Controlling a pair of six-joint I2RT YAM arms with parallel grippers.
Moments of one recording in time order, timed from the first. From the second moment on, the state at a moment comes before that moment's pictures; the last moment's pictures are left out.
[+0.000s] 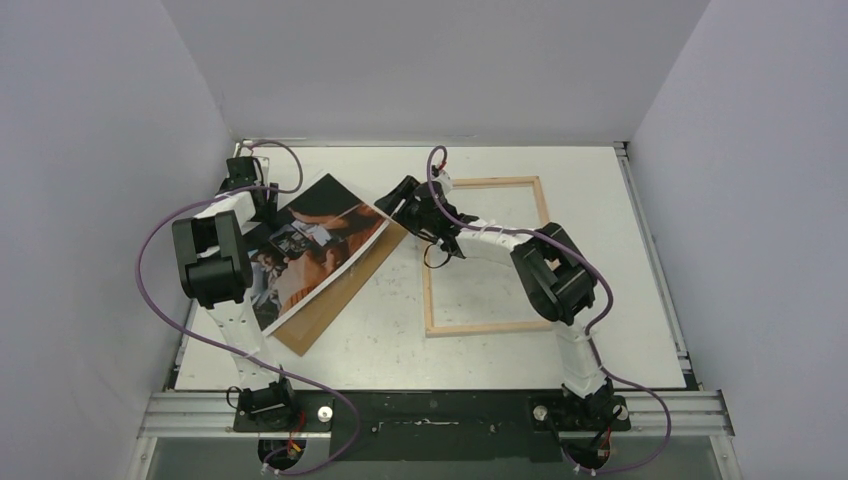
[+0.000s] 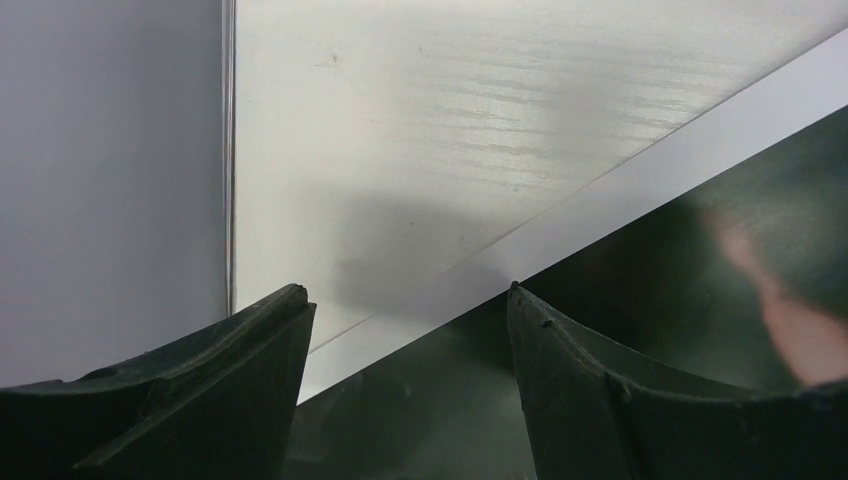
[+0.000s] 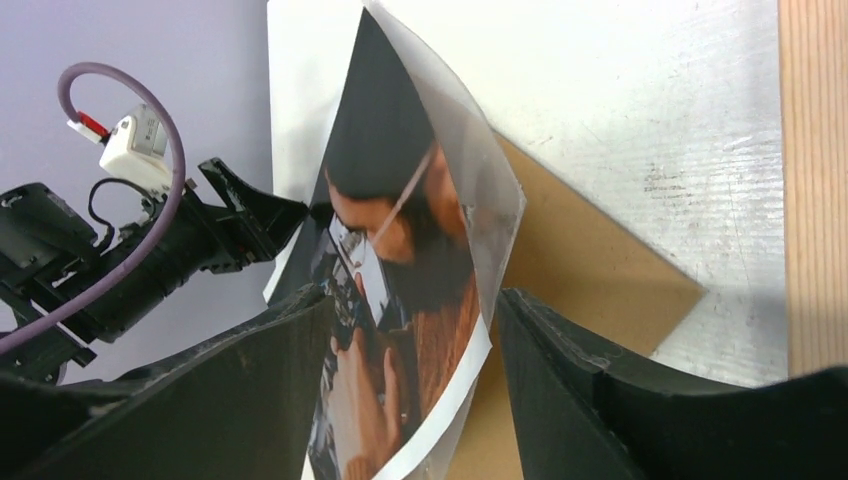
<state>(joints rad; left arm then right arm) 0.20 2.10 1.45 -0.23 -0.22 0.24 0.70 2.11 1.42 0.27 0.02 1.10</state>
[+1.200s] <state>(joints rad) 0.20 2.06 1.41 -0.24 -0.20 0.34 0.62 2.24 1.45 0.53 -0.04 1.25</state>
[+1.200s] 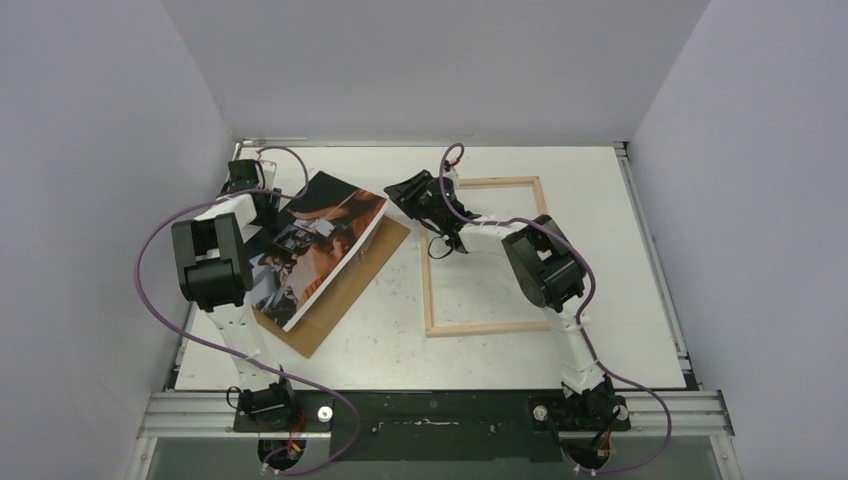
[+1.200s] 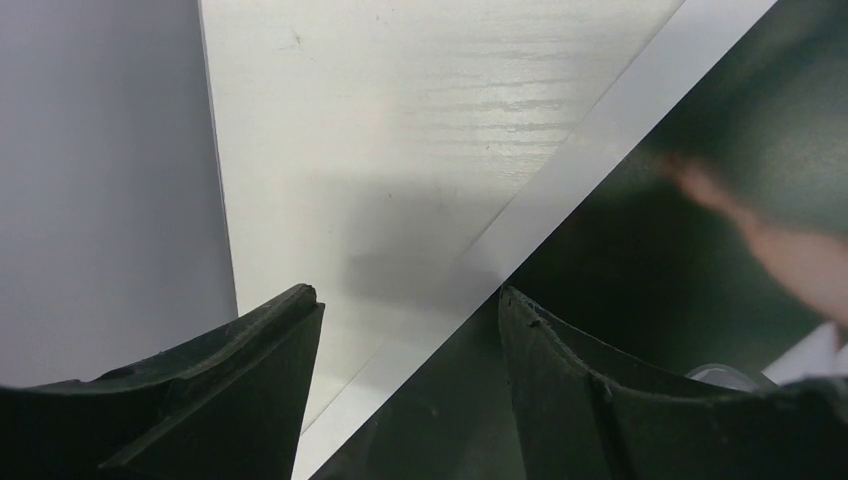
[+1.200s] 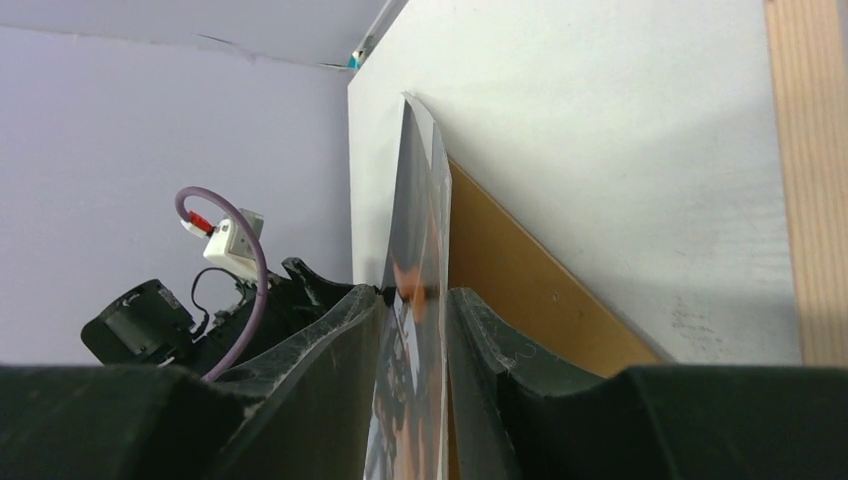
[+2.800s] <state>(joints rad) 0.18 1.96 1.40 -0.54 -0.01 0.36 0.72 1.95 1.24 0.52 0.09 1.02</state>
